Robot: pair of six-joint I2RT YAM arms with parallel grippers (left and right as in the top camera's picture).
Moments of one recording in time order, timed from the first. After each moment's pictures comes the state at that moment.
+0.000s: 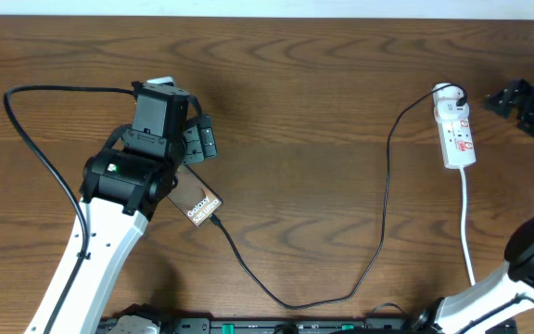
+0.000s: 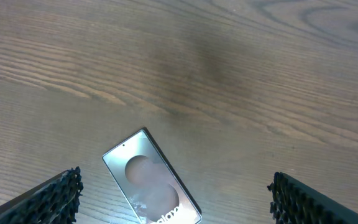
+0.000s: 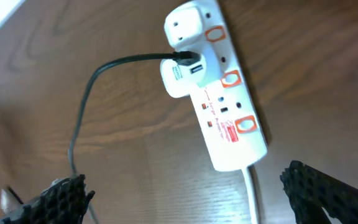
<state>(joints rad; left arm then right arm) -0.30 1.26 1.23 -0.88 -0.22 -0.41 -0.56 1.95 1.80 -1.15 -0.53 -0.14</state>
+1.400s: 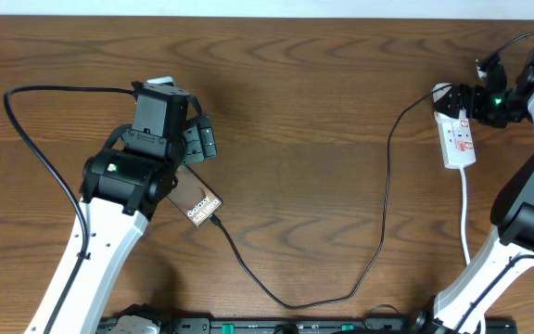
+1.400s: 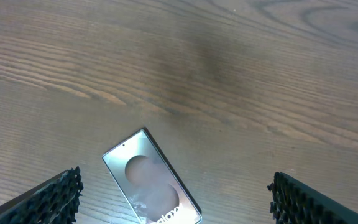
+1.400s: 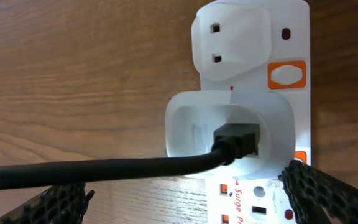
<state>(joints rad) -0.30 1.26 1.23 -0.88 -0.22 -0.41 -0.41 2.19 1.80 -0.96 -0.50 -0.28</state>
